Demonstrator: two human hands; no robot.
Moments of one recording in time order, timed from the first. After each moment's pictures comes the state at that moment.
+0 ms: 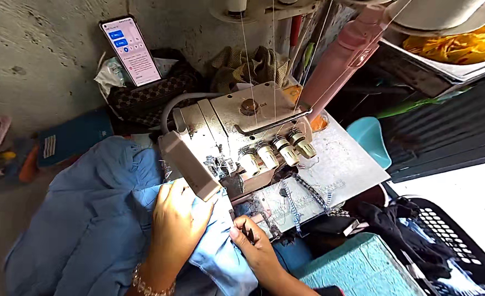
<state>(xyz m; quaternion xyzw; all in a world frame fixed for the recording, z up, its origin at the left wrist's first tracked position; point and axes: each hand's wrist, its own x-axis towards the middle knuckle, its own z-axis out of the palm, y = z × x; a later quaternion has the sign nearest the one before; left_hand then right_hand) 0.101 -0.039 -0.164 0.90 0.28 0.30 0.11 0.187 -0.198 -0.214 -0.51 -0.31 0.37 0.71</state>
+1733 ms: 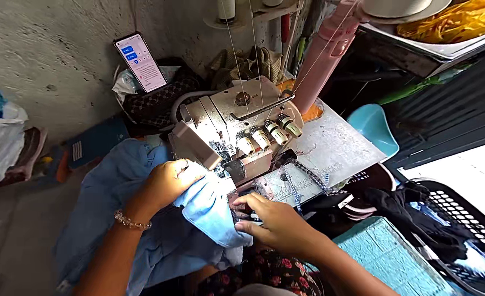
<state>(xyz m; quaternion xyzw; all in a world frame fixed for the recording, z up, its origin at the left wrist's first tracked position) 0.087 0.023 -0.111 0.92 0.25 0.10 0.28 0.229 -0.219 -0.151 -0.70 -0.58 0.26 0.32</state>
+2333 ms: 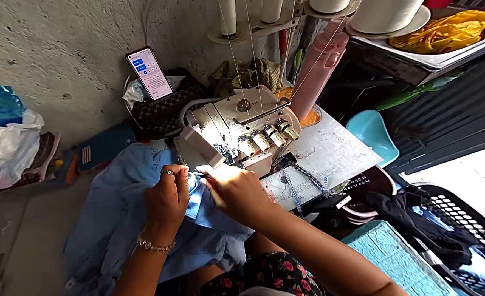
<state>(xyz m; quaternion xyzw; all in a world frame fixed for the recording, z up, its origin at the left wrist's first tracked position) 0.073 -0.019 -0.132 0.87 0.23 0.42 0.04 0.204 -0.133 -0.123 -0.70 -0.60 -0.09 0.39</state>
